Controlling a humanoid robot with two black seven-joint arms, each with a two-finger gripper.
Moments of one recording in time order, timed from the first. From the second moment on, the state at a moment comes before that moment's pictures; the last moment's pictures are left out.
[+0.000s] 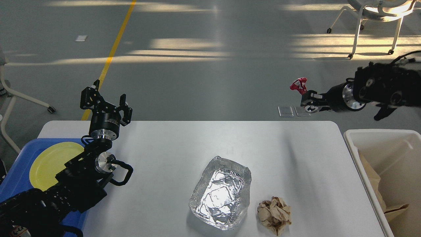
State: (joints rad) left arm -0.77 0.07 -0.60 -0.28 -0.20 -0.34 -0.70; right arm 1.68 -0.45 -1.04 0.93 -0.27 0.35 0.11
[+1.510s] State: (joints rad) left arm -0.77 0.07 -0.60 -0.28 -0.20 -0.34 -0.70; right arm 1.80 -0.73 -1.00 0.80 -0.59 0.87 0.12
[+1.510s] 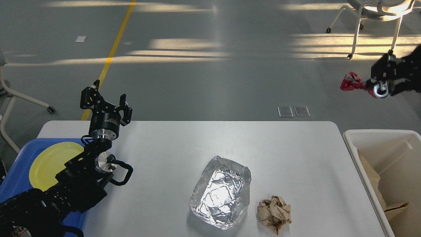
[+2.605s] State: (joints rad) left arm -0.77 0.07 -0.60 -0.28 -0.20 -0.34 -0.70; right arm 1.28 -0.59 -1.17 0.59 -0.59 0.30 0.10
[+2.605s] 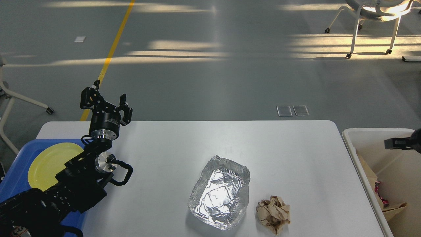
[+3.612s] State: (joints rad) left arm -0.77 0.07 -0.60 -0.28 -0.20 -0.34 -0.70; right arm 2.31 -0.41 -1.04 1.02 -0.09 0.95 0.10
